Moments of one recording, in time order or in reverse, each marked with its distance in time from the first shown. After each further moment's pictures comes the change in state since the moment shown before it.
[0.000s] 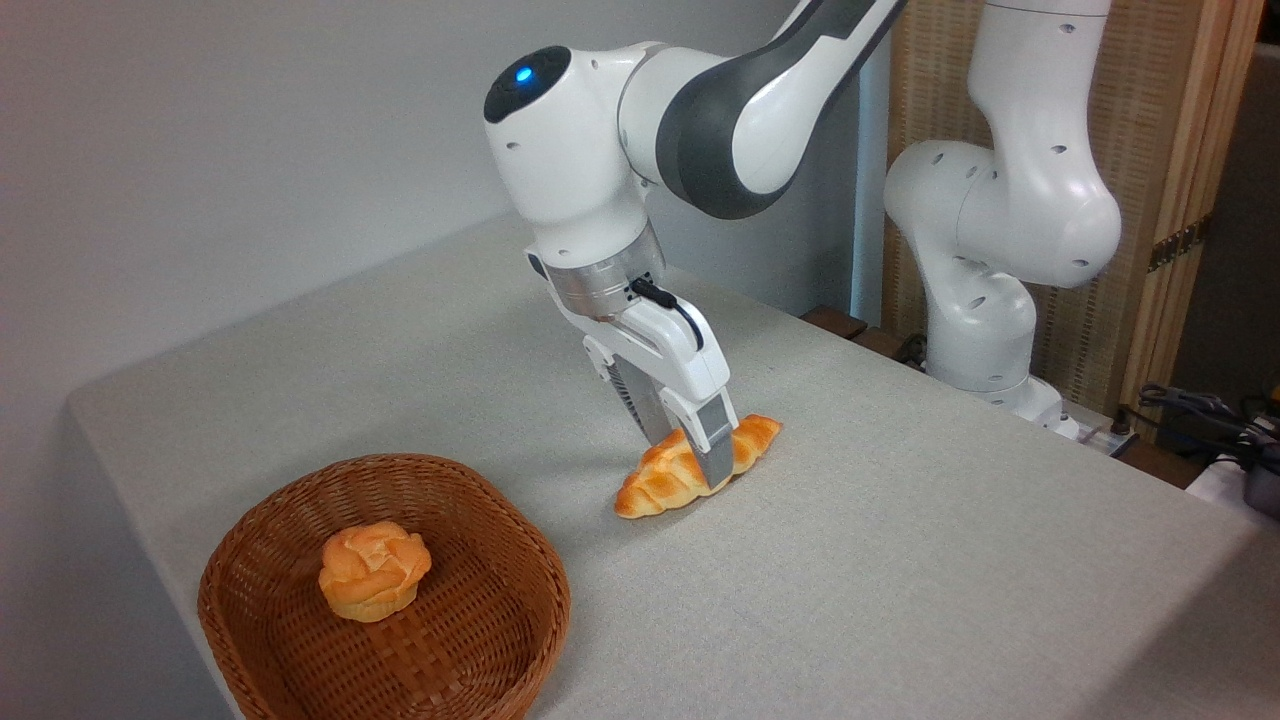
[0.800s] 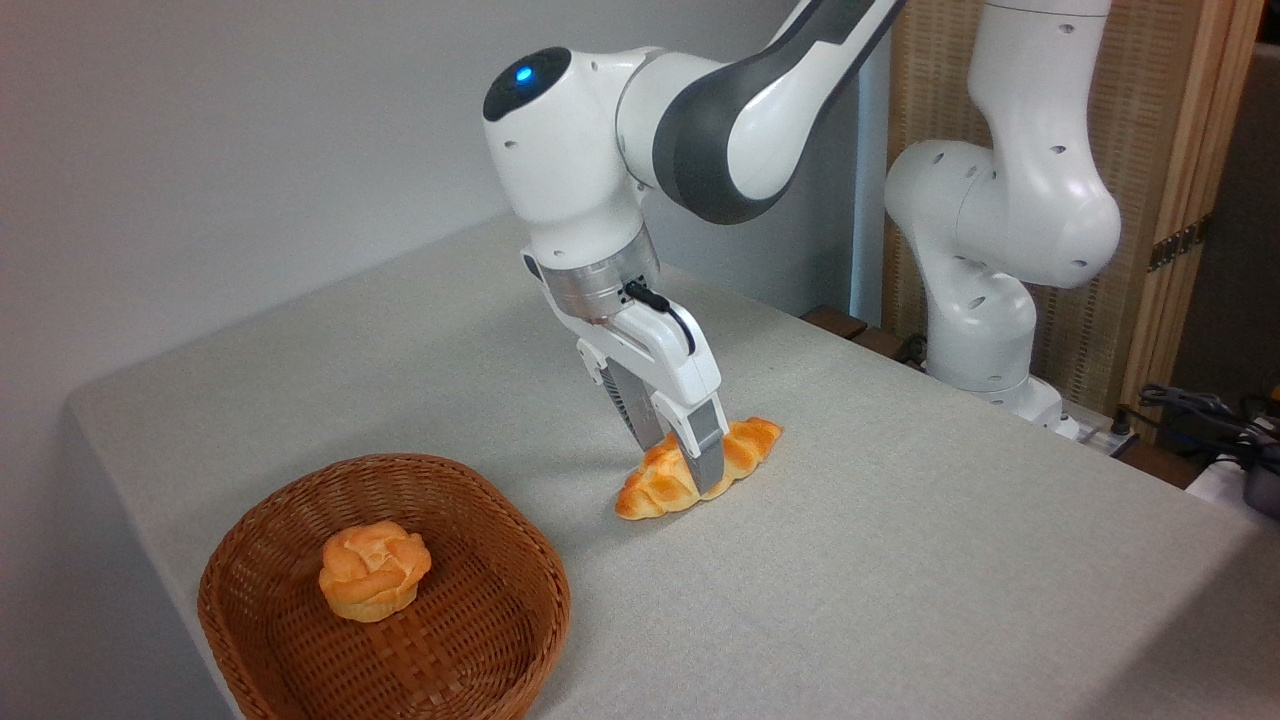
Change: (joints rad) arm -0.012 0.010 0.001 -0.011 0.000 0.033 0.000
